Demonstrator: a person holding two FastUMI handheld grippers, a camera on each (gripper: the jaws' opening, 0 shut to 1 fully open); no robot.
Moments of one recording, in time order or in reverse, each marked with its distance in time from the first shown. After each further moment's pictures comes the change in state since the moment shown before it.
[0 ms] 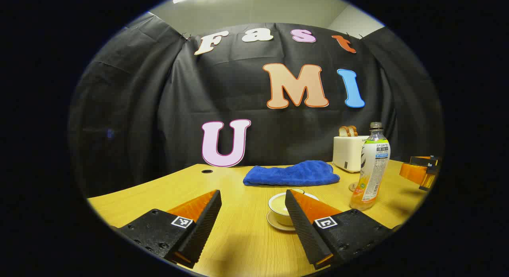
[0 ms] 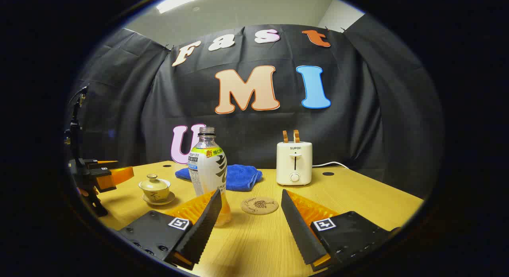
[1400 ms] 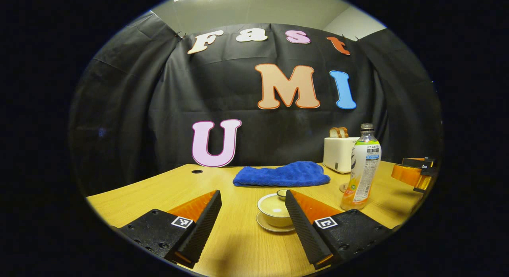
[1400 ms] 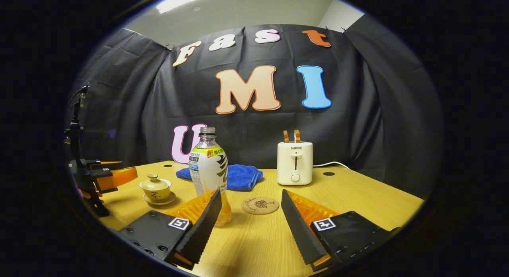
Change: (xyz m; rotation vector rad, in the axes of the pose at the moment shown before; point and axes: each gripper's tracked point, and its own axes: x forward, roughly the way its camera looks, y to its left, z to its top) left arm 0.002 -0.015 0.001 -0.006 -0.001 -0.096; right arm 0.001 0.000 -0.001 0.000 0.000 0.006
